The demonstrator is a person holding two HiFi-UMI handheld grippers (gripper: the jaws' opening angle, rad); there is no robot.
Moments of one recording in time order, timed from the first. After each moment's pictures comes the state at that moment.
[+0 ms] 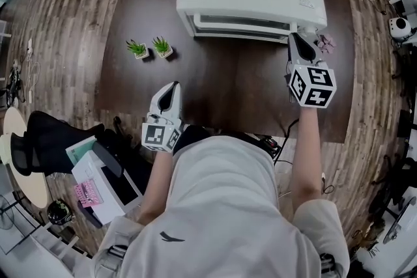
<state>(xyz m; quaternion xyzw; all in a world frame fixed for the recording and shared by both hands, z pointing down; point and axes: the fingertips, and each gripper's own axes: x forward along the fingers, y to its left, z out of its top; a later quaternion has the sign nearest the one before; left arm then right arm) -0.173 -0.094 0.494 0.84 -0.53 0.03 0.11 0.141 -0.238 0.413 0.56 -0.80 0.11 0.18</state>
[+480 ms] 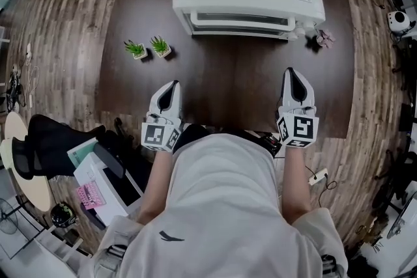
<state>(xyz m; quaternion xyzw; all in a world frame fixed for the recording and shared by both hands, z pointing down) -0.167 -0.095 0.491 0.85 -0.52 0.03 0.10 0.143 -0.132 0.433 0.60 -0.79 0.05 0.10</state>
